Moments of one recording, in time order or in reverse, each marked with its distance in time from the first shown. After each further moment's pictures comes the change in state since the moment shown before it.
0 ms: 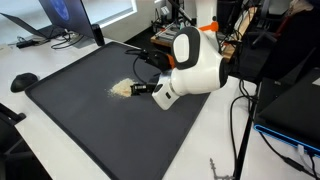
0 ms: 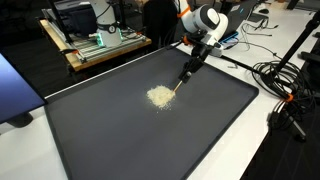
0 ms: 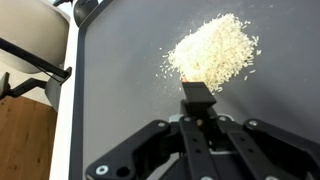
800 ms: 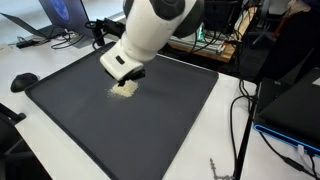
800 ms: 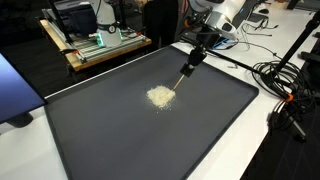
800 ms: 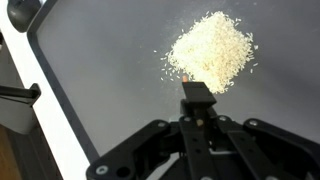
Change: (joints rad) arm -0.211 -0.157 0.067 0.056 0.325 0.086 -0.200
